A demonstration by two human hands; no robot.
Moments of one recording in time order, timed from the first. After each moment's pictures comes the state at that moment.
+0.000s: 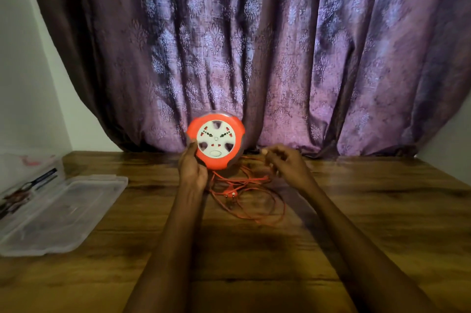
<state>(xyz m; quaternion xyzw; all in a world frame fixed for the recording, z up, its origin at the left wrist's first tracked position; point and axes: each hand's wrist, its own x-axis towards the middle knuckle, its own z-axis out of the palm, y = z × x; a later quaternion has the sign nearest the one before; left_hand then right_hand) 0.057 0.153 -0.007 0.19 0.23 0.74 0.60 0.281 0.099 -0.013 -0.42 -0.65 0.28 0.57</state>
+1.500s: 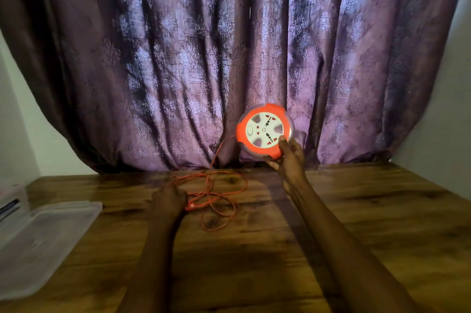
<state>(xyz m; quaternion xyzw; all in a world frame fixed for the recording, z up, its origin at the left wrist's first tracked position) 0.025 0.154 -0.060 0.62 0.71 0.33 0.06 0.317 0.140 0.013 -0.36 -0.33 0.40 0.78</state>
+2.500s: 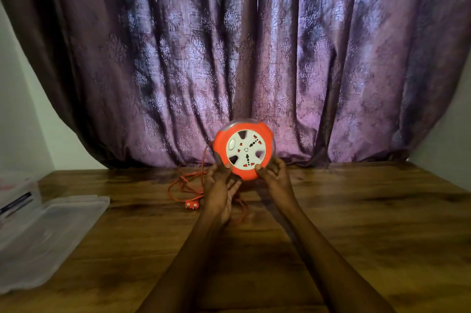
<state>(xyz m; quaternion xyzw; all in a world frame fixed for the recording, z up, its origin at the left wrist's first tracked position) 0.141 0.123 -0.033 0.33 0.26 0.67 0.61 0.277 0.120 -0.043 -0.37 -0.44 0.39 0.72</state>
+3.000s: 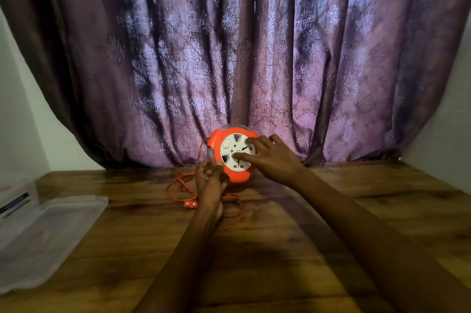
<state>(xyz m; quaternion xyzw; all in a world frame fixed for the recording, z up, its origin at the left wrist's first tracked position) 0.132 0.133 -0.032 0.36 0.29 0.72 0.52 0.305 0.113 0.039 -0.42 -0.80 -0.42 0.08</state>
